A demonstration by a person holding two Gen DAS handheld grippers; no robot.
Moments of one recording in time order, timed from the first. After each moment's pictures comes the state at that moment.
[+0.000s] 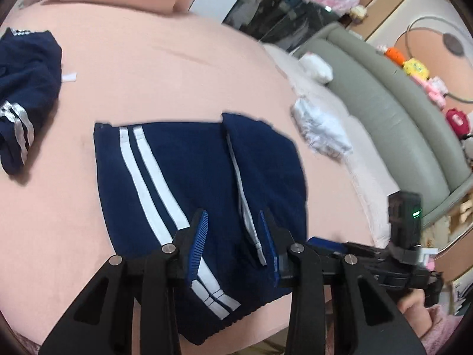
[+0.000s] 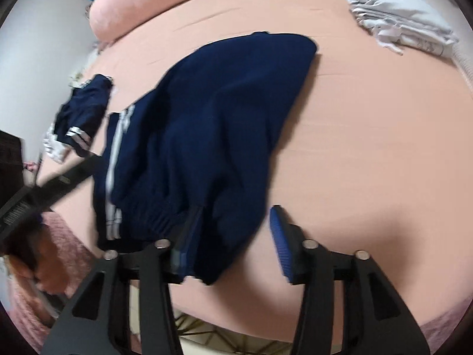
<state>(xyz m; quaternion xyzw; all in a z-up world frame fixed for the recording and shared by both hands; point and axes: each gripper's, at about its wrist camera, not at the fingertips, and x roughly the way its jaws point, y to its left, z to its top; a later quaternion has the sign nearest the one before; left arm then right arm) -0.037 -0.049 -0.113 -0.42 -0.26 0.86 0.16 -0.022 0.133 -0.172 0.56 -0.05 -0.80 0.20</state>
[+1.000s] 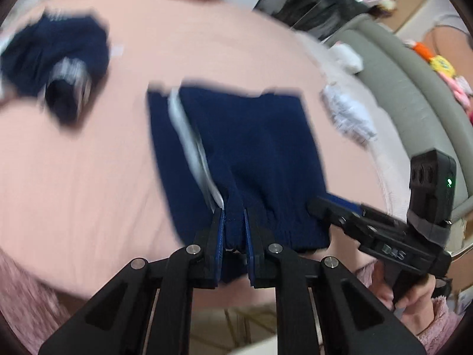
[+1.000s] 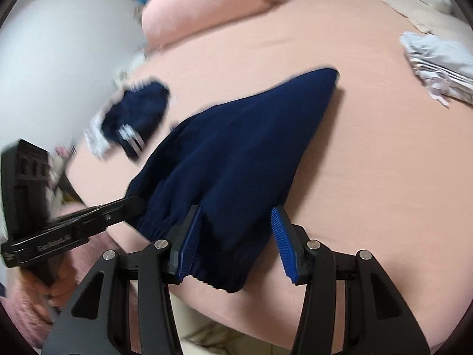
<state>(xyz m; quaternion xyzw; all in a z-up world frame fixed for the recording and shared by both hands) -0.007 -0.058 -0.126 -0.50 -0.24 0.83 0.07 -0.012 0.072 -0.151 0.51 -0.03 -0.81 0.29</state>
